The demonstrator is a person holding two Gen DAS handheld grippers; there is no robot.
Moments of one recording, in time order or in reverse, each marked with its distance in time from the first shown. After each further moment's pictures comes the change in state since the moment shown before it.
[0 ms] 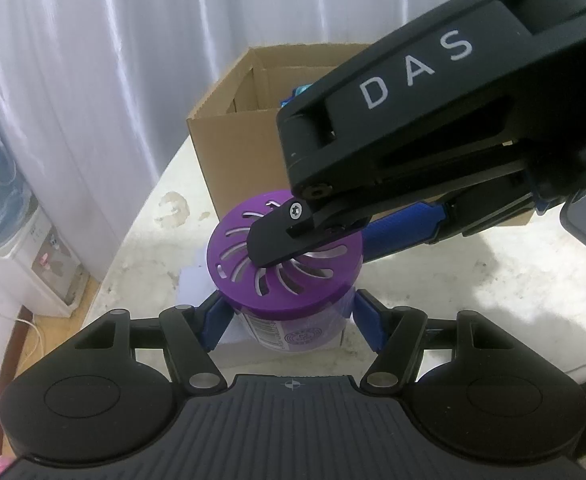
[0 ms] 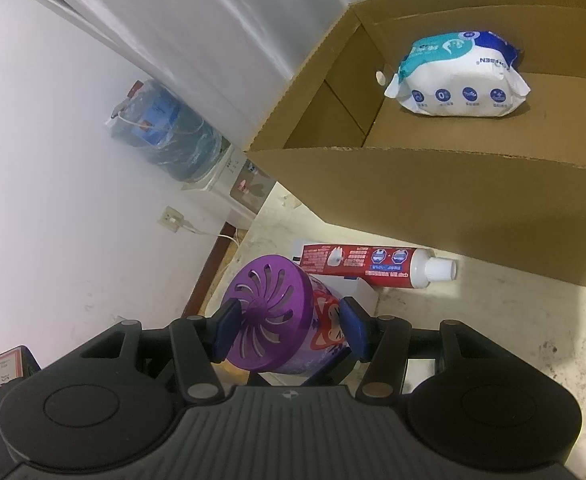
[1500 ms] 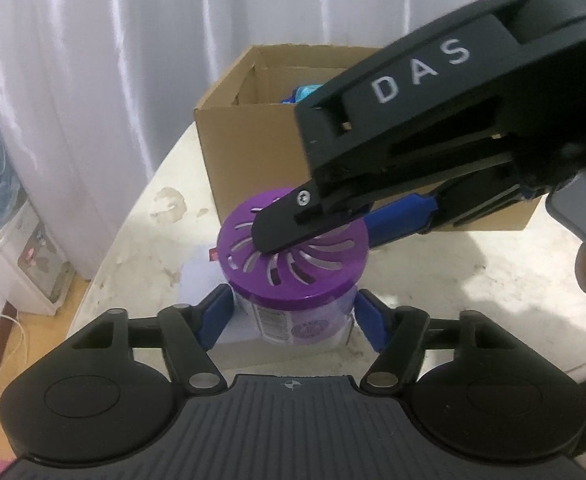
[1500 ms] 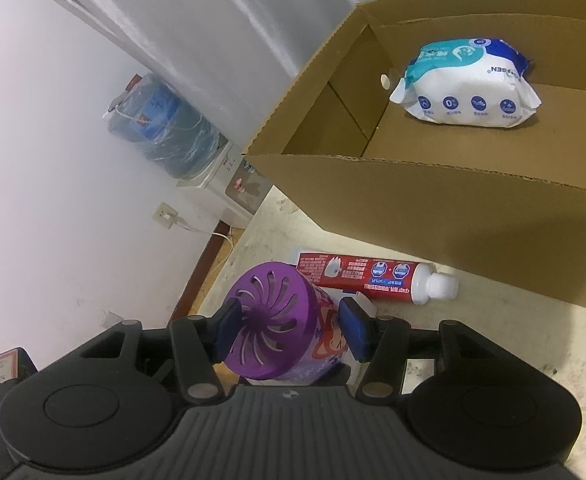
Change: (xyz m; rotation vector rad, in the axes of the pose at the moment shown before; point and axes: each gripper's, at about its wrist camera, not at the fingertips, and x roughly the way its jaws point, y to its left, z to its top) left arm 0.015 0.020 -0.012 -0.013 -0.018 -0.055; right arm 0.008 0.003 0.006 -0.017 0.002 -0.024
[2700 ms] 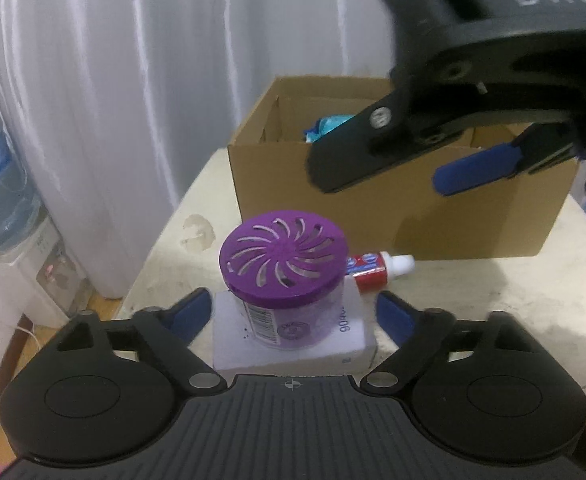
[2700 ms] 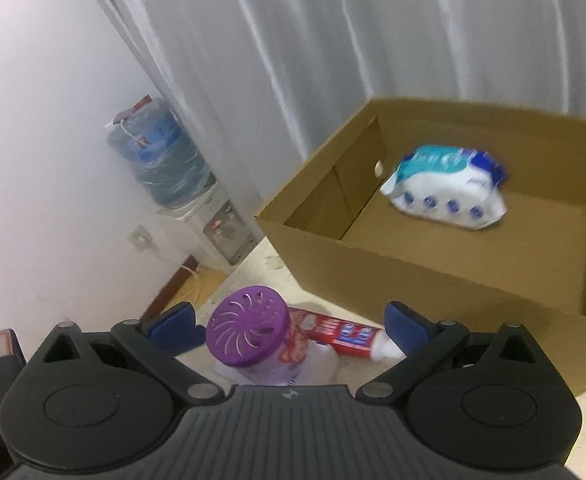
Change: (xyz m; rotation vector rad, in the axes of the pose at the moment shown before) left arm 0.008 0.011 0.009 -0.020 -0.063 0.052; right arm -0.030 0.026 0.006 -0.167 -0.159 -0.108
